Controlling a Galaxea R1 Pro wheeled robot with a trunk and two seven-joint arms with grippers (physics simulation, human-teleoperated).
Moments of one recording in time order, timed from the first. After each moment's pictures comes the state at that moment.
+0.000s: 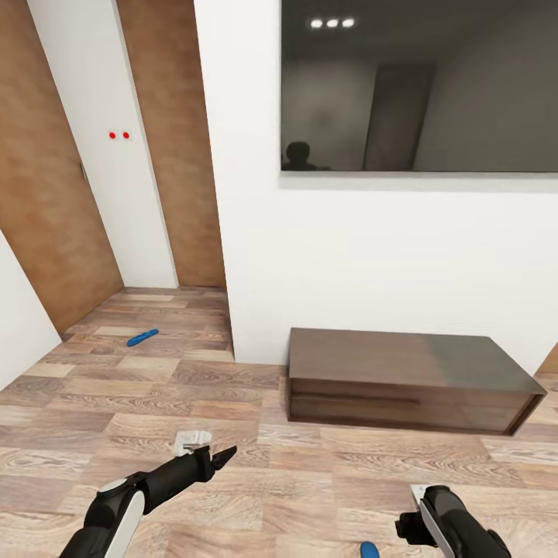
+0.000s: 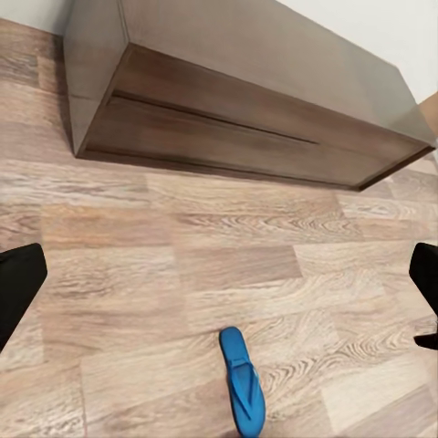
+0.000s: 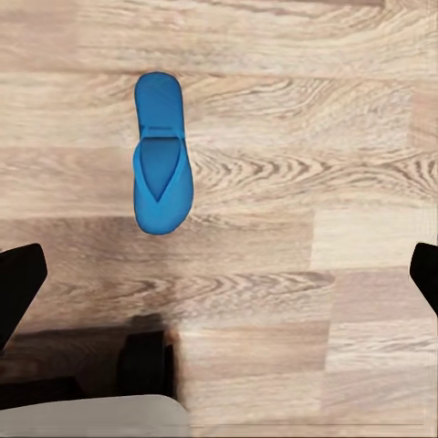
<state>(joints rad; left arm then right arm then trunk) -0.19 0.04 0.03 -1.26 0.27 0.53 -0.55 -0.42 -0.13 0.00 -0.63 0.00 0.75 -0.01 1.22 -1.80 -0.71</state>
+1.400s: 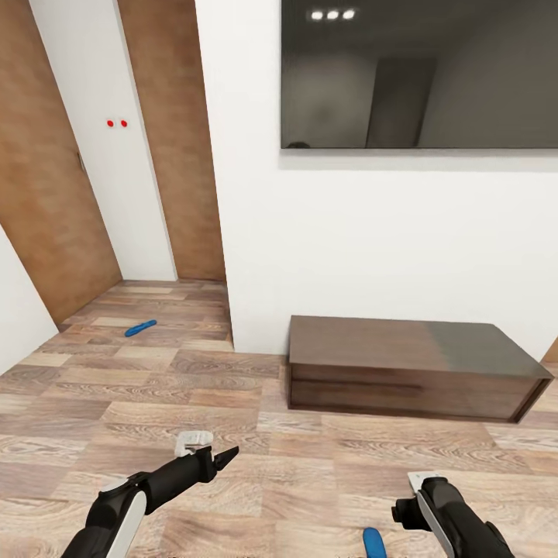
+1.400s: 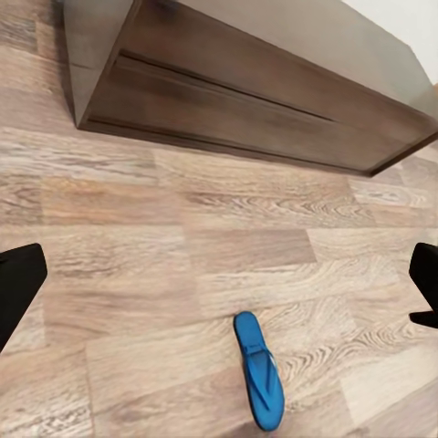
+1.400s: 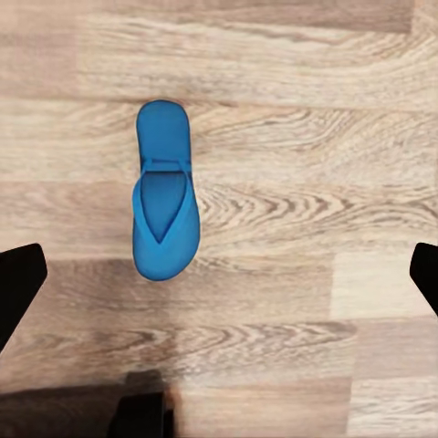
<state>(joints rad) -0.19 0.04 0.03 -1.26 0.27 0.53 -0.55 -0.42 -0.13 0.00 -0.69 0.00 0.74 0.00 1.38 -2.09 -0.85</state>
